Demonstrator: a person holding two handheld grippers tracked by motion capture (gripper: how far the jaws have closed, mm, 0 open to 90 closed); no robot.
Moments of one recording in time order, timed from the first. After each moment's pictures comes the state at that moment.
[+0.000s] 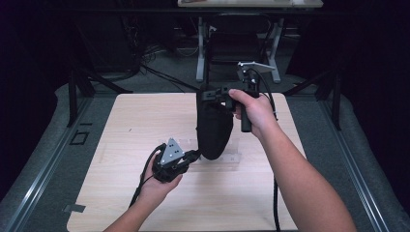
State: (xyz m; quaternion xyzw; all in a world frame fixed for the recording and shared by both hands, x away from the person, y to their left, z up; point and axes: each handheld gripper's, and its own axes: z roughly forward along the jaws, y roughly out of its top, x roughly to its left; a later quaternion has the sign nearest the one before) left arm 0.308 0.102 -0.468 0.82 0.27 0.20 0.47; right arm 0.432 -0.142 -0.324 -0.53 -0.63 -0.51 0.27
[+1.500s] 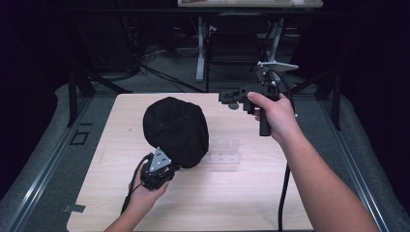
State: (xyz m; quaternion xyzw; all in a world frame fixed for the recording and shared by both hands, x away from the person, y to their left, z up) left arm 0.304 0.140 -0.512 0.82 0.32 0.20 0.42; right arm 0.409 -0.182 -0.311 -0.52 -0.65 -0.52 0.19
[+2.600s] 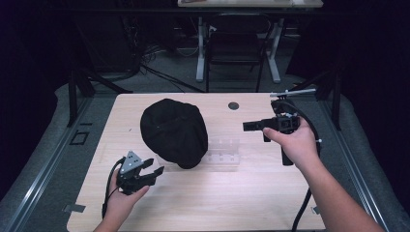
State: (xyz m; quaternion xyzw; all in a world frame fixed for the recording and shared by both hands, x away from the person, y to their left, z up) left arm 0.299 0.205 -0.525 0.78 0.39 0.20 0.44; right arm 0.353 -0.217 -0.350 -0.54 -0.73 -0.42 0.00
